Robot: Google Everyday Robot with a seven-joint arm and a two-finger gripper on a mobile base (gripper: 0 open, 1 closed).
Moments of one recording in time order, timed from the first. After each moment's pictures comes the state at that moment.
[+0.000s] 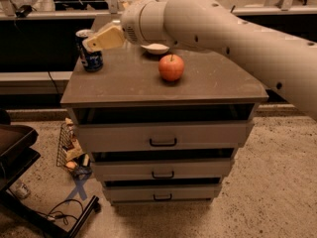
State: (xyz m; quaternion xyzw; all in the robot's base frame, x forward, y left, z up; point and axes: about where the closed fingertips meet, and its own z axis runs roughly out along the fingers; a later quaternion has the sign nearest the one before) arm 0.671 0.110 0.994 -0.41 0.67 0.18 0.59
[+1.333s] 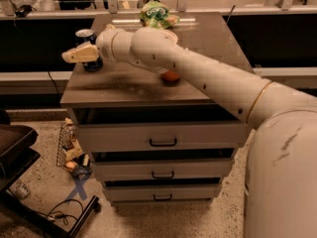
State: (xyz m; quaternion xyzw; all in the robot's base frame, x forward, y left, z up) arm 0.753 0.211 0.907 -0.38 0.65 0.29 0.59
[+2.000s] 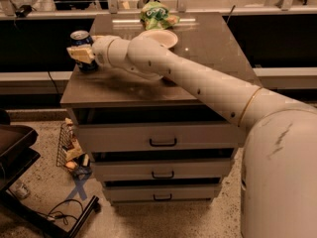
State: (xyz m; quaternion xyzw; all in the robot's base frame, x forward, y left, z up) arm 0.750 0.232 0.889 -0.37 0.65 0.32 0.58
